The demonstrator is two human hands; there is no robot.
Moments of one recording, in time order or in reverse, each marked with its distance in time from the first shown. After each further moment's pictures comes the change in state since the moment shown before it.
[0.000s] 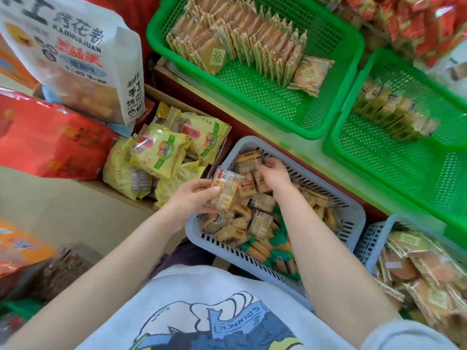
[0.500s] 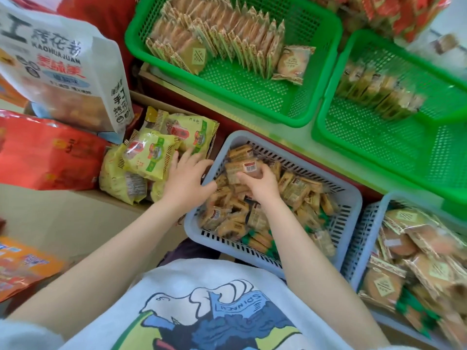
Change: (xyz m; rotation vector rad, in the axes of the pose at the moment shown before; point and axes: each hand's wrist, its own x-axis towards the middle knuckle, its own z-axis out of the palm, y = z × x) left_hand 0.015 0.026 0.009 1.311 0.253 0.482; right_hand -0.045 0.034 0.006 0.212 -0.043 -0.096
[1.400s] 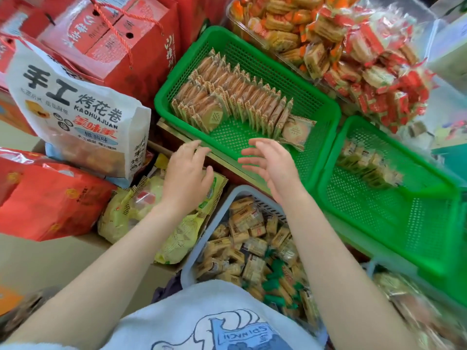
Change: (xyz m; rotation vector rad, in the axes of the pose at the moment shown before) left_hand 0.079 -0.014 -0.090 -0.141 0.410 0.052; right_hand 0.006 -0.205 0.005 0.156 -0.121 -0.209
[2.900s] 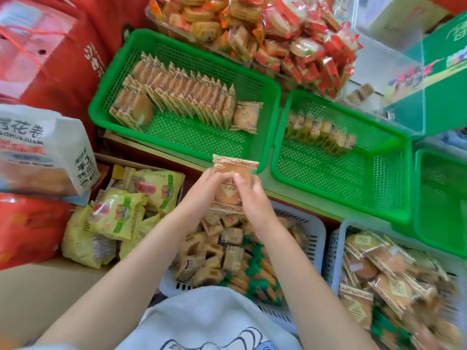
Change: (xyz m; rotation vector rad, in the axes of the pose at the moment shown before) left_hand -0.019 0.127 0.036 -1.026 -0.556 -0.506; right_hand -0.077 0.076 -0.066 -0.039 0.095 0.076
